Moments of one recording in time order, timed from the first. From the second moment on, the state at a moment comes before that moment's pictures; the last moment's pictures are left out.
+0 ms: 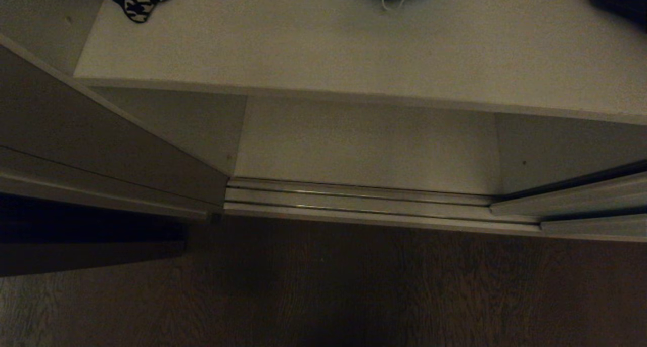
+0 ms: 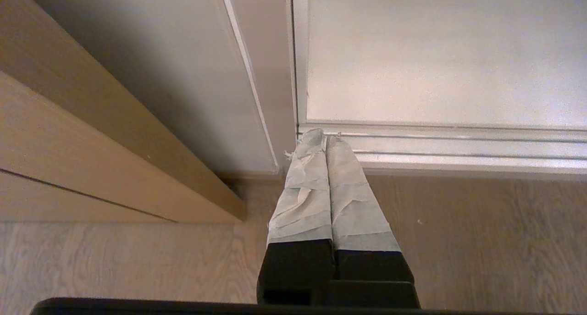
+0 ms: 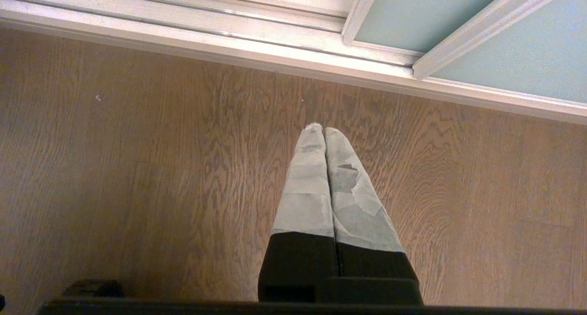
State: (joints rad) left arm 0.00 0.00 -0.30 -0.02 -0.06 0.05; right arm 0.00 0.00 0.00 0.02 0.00 -0.03
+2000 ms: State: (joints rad) left arm 0.00 0.00 0.00 -0.01 -0.05 0.12; right arm 0.00 0.00 0.00 0.02 0.00 -0.03
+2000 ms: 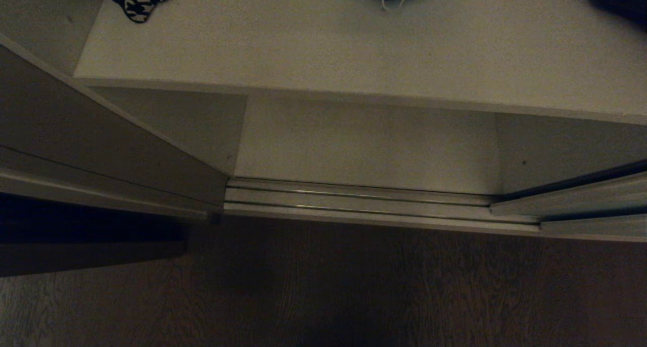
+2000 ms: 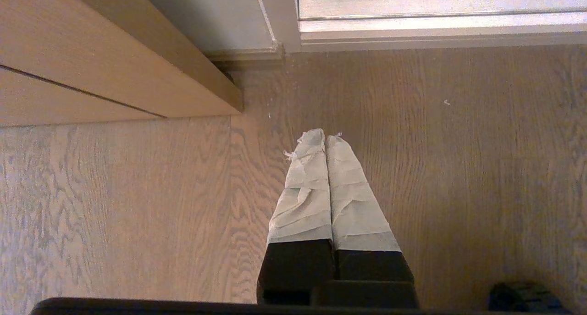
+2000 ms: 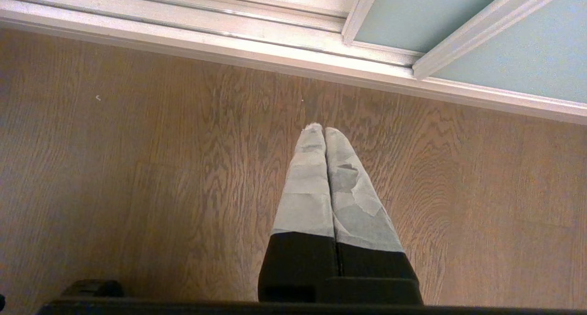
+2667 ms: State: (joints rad) left arm 0.00 0.00 0.00 -0.01 -0.05 0.08; right arm 0.00 0.00 0.00 0.02 0.00 -0.03
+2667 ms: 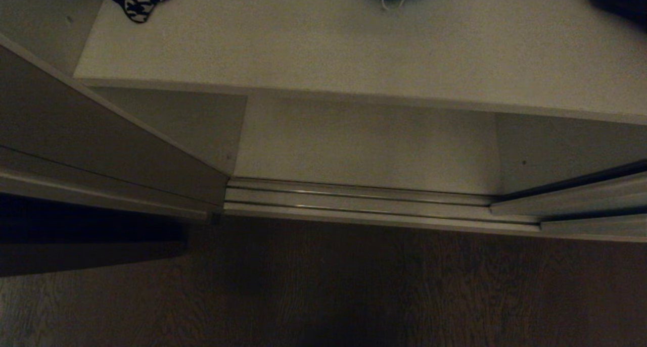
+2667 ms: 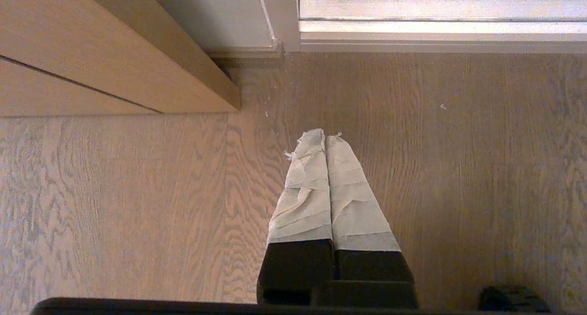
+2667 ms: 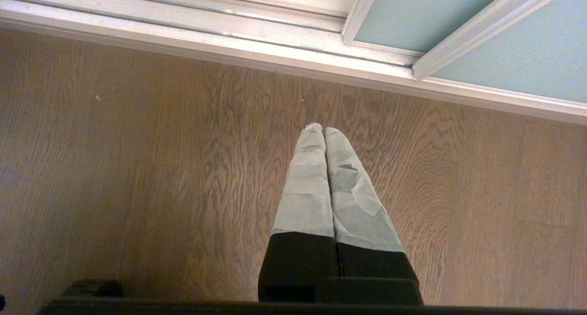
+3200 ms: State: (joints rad) left arm 0.00 0.00 0.00 -0.01 -0.05 0.08; right arm 0.00 0.00 0.00 0.02 0.00 -0.03
